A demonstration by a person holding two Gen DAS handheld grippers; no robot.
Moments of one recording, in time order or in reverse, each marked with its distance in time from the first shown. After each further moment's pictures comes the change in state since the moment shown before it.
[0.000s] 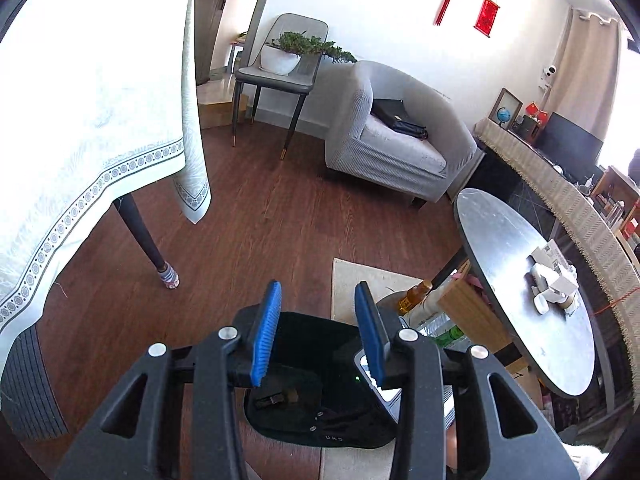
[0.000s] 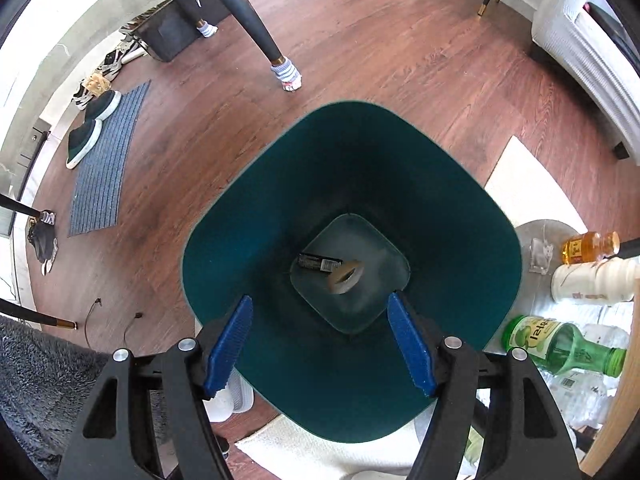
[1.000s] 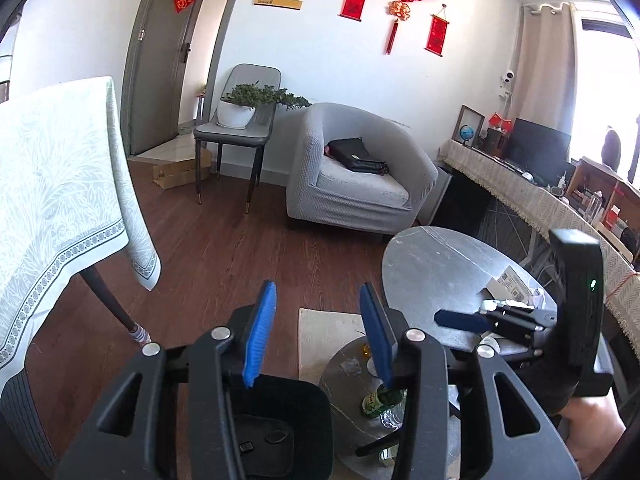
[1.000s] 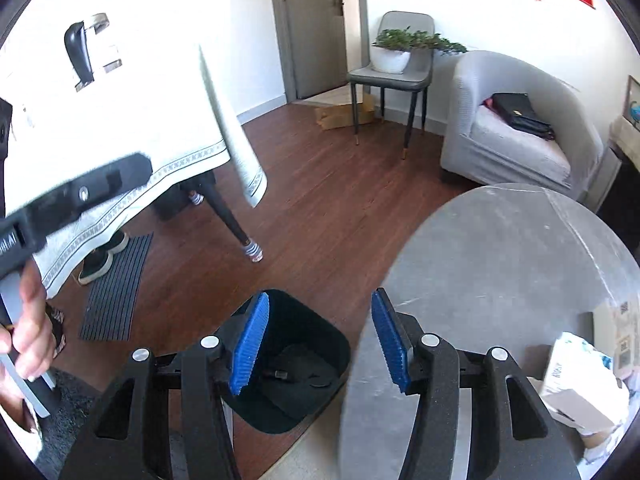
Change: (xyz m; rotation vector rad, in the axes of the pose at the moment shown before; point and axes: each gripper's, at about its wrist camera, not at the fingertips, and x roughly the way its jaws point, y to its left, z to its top) left arm -0.005 -0.111 0.026 0.132 -0.146 -0.063; right arm -0.250 -0.096 -0.059 0.132 -0.590 -0.090
